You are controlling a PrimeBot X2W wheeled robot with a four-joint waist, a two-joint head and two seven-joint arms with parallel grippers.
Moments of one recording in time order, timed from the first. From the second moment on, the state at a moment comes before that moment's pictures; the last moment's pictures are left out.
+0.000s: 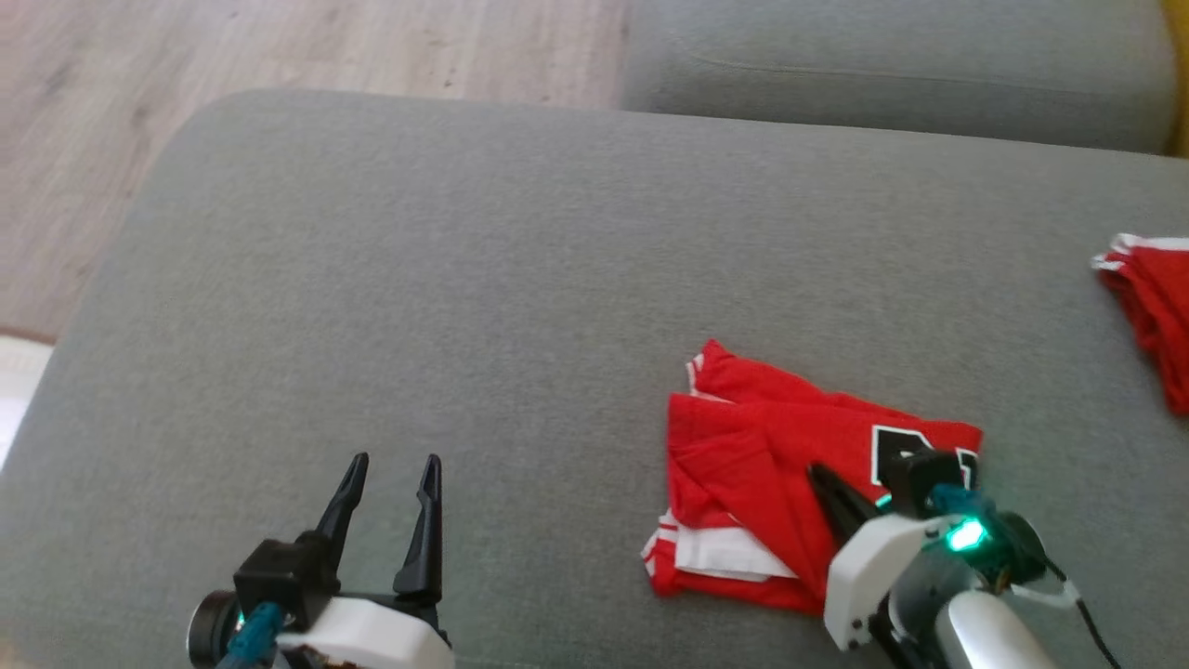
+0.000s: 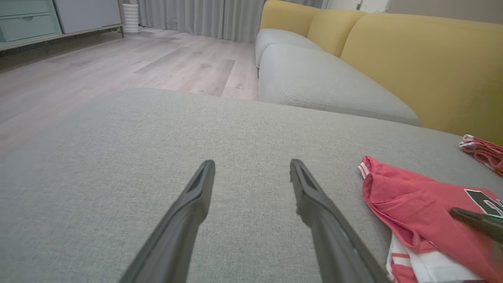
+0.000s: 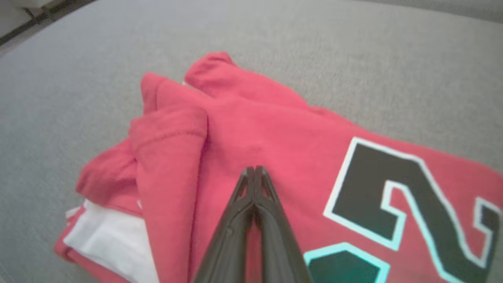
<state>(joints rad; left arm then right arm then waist) -0.08 0.47 -0.75 -0.04 -0.74 0.40 -0.17 -0.09 -0.07 0.23 0.38 0.13 0.12 0.17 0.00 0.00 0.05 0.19</state>
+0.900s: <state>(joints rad) -0.08 0.47 -0.75 -0.06 -0.74 0.42 -0.17 -0.14 -0.11 0.66 0.43 0.24 0.12 0.09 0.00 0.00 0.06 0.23</state>
